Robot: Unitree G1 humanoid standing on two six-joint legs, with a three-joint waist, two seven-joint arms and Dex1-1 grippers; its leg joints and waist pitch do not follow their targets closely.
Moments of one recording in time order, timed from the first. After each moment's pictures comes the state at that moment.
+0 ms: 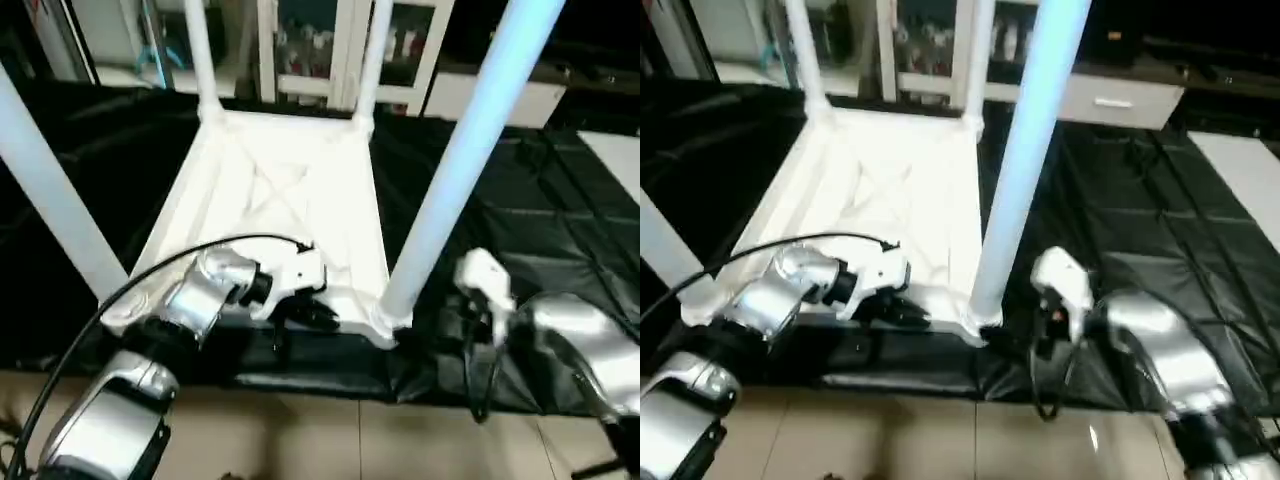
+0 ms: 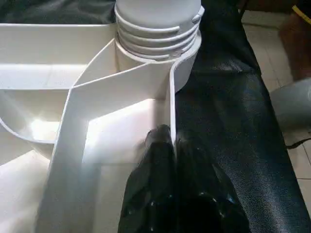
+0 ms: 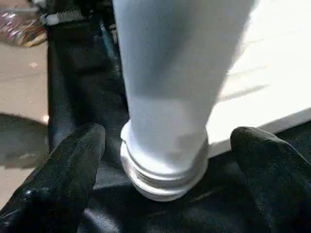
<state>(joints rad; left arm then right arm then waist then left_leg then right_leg) -0.69 0.30 -0.37 0.68 0.07 0.02 -1.33 -0.31 -0.59 0.19 0.23 0.26 0.18 1.14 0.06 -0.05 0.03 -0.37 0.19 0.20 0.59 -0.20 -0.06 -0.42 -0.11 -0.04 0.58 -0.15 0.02</state>
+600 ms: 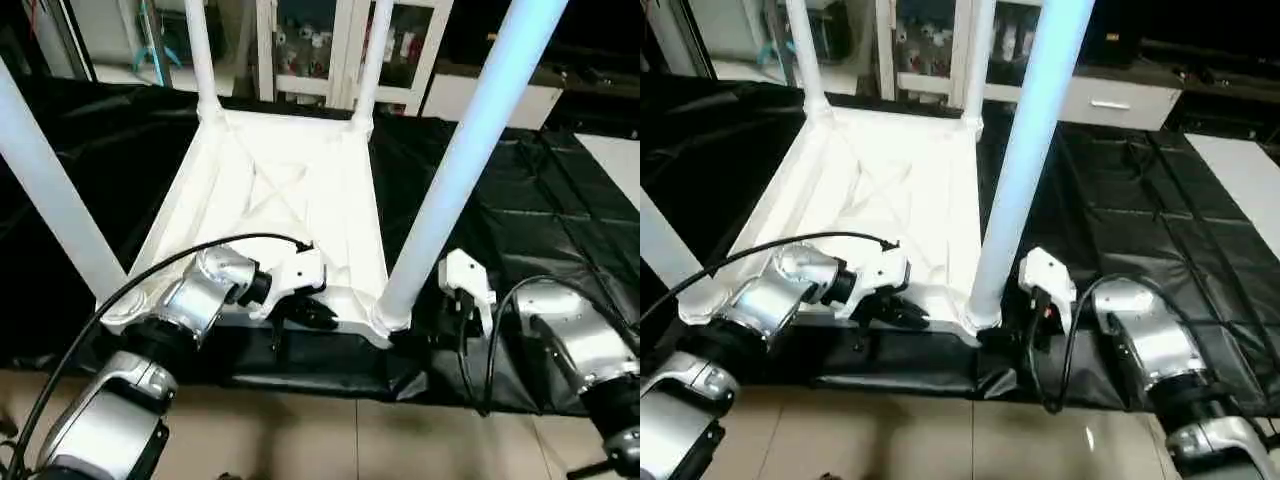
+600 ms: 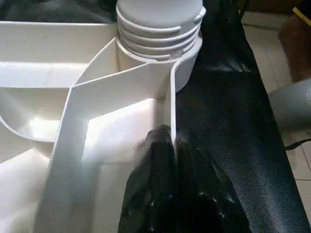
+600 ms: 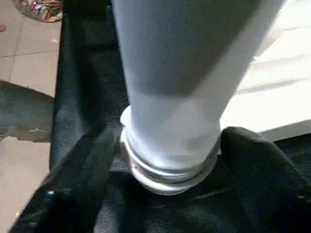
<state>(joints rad) -0.69 0.31 -0.37 0.67 0.07 0.04 -1.33 -0.42 -0.55 0.24 0.45 0.19 0.05 1.25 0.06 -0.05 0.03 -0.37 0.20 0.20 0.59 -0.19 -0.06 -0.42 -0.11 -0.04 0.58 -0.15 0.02</state>
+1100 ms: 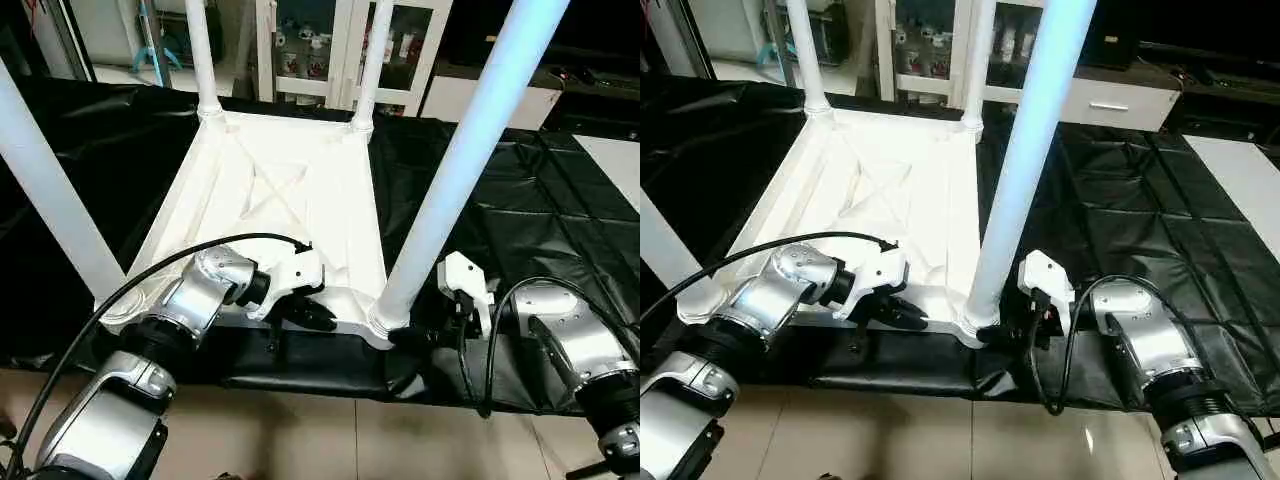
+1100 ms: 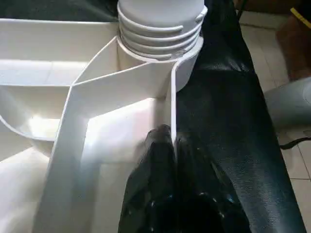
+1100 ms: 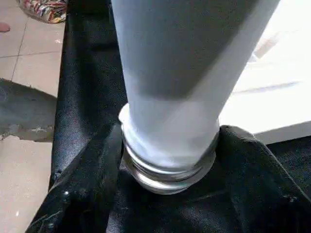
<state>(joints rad) -0.69 0.32 -0.37 0.67 0.07 0.05 -1.35 -0.44 -0.54 0.24 0.49 0.19 0.01 1.27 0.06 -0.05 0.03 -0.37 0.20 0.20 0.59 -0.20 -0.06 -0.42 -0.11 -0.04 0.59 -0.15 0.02</state>
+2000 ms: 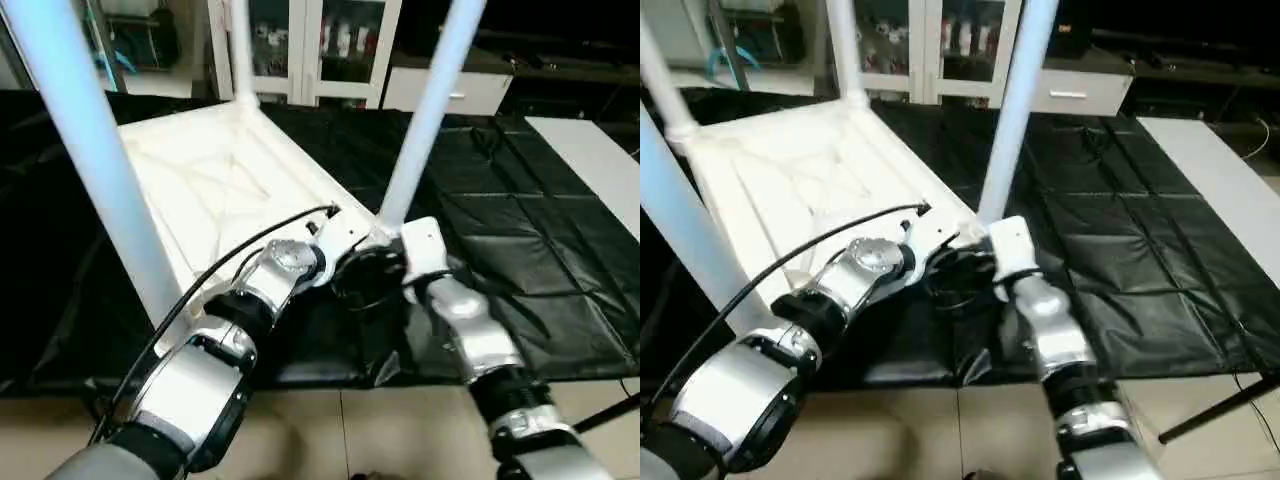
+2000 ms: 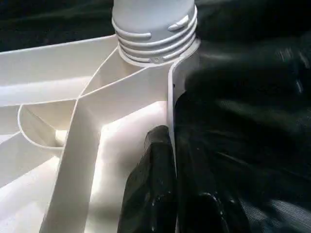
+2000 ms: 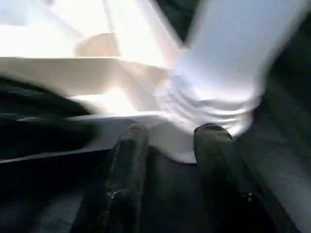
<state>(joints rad) -0.93 0.01 -0.27 1.10 0.17 0.10 -0.50 -0.51 -0.07 0.09 0.66 0.01 0.09 0.24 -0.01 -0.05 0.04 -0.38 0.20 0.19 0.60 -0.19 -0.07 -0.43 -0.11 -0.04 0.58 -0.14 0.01</state>
